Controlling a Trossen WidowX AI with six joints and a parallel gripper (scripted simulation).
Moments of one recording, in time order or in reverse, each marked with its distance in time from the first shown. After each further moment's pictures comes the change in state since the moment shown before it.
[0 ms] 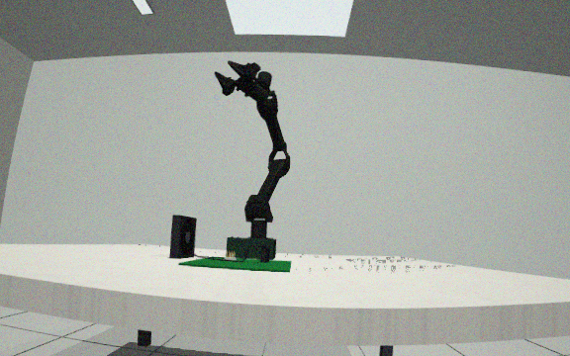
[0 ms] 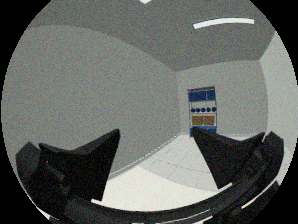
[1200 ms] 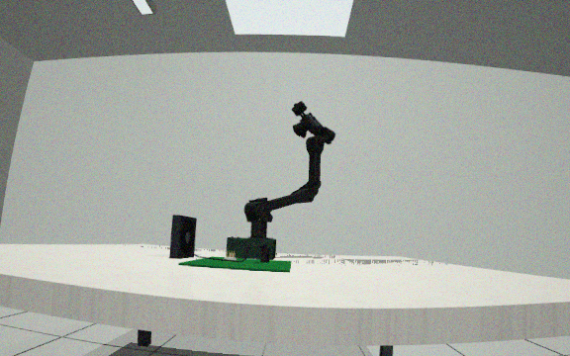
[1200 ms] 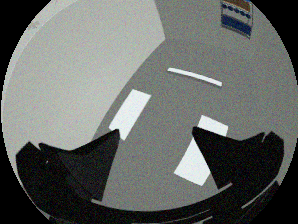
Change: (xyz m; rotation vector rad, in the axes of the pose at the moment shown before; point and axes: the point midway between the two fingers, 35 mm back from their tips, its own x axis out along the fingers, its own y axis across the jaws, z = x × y) arm -0.448 -0.128 0.174 1.990 -1.530 0.849
